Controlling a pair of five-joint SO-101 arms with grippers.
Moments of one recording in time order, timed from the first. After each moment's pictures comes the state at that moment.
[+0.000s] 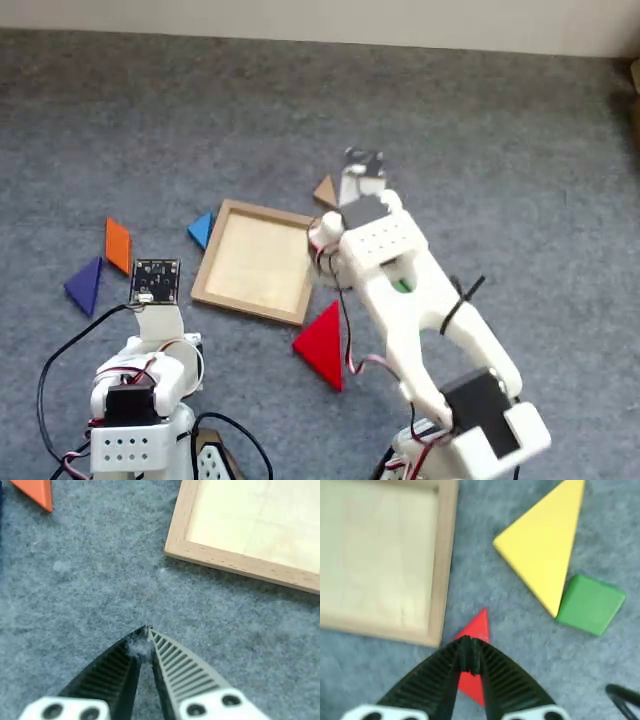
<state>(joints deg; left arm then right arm) -9.4 -101.1 96.0 75.3 4.4 -33.7 -5.4 20.9 75.0 -25.9</state>
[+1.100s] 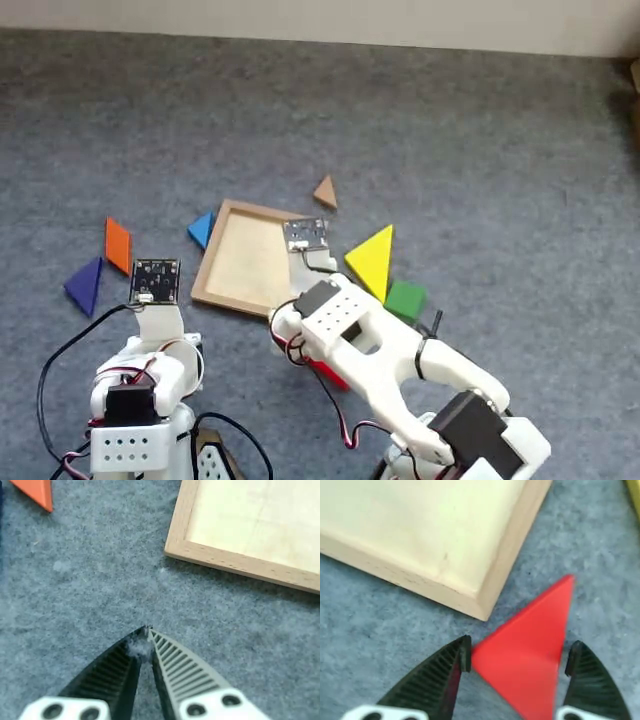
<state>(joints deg) -9.4 -101.1 96.0 75.3 4.4 -49.7 -9.3 45.8 50.4 -30.7</state>
